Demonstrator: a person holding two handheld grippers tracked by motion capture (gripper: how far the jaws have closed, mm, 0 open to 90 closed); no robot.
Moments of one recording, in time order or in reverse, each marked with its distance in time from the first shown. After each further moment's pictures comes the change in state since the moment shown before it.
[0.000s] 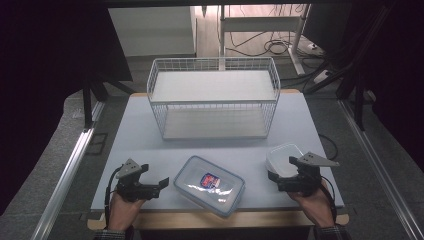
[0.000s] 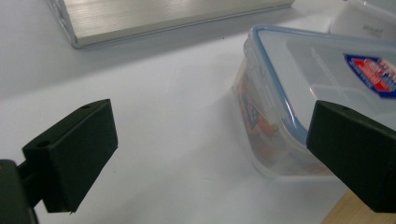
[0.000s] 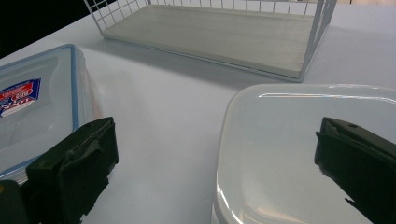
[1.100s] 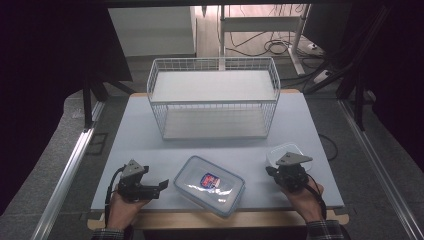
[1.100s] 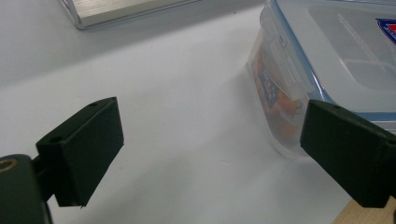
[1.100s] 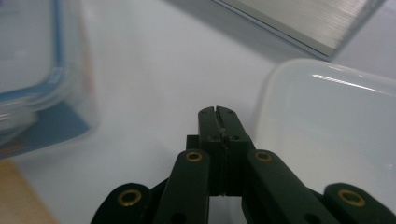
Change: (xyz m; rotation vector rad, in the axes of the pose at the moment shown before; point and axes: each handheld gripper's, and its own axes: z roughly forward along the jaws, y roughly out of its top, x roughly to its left) left arm 0.004 -0.003 0.005 0.073 0.021 0.019; right arm 0.017 0.007 0.029 0.243 -0.022 -0.213
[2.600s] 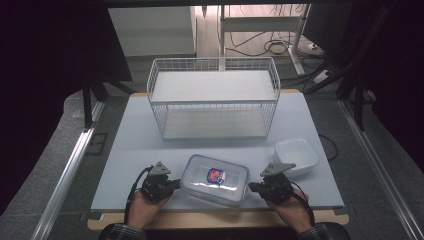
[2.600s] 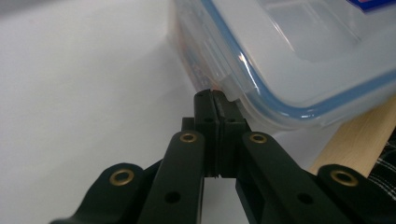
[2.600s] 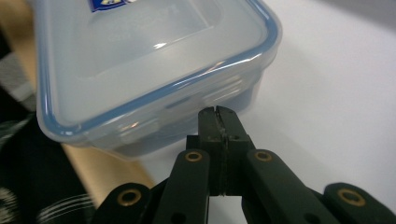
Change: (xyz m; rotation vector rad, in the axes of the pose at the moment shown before) left arm -0.048 0.018 0.039 0.183 -0.138 0.043; right arm 0.043 -0.001 0.012 0.075 0.206 0.009
